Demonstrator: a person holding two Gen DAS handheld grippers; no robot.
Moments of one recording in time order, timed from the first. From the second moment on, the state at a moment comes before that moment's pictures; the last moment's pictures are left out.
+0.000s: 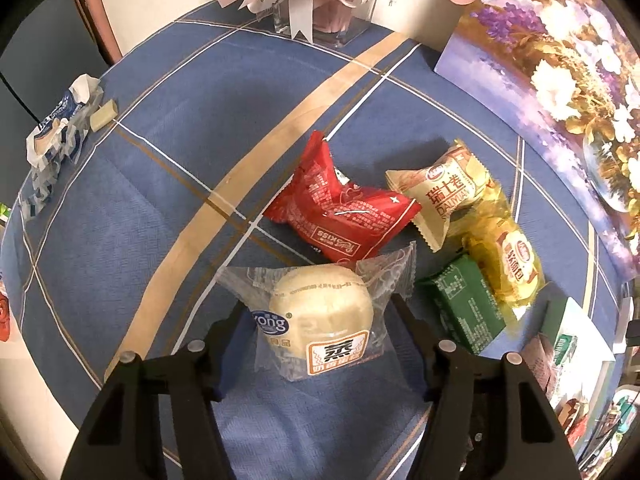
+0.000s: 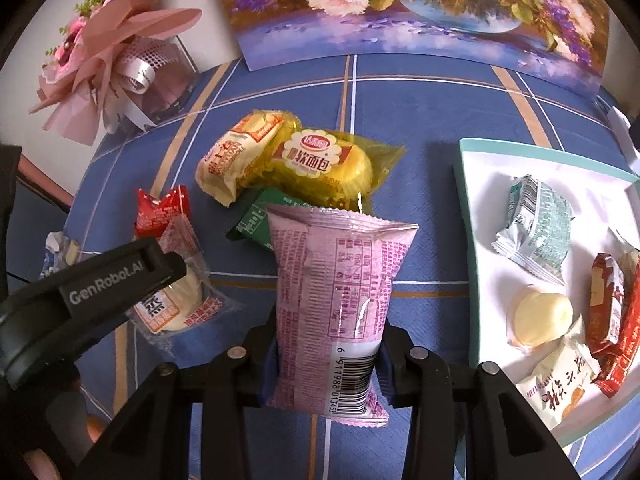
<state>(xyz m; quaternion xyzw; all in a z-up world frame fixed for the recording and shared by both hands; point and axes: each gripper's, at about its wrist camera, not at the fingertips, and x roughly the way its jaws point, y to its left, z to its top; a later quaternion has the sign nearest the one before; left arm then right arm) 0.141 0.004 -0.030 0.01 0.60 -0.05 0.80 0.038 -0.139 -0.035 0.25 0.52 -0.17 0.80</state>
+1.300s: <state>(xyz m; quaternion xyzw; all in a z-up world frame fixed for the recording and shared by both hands) 0.031 -0.166 0.009 0.09 0.55 -0.29 0.78 -0.092 -0.328 0.006 0.36 0.42 -0.32 0.77</state>
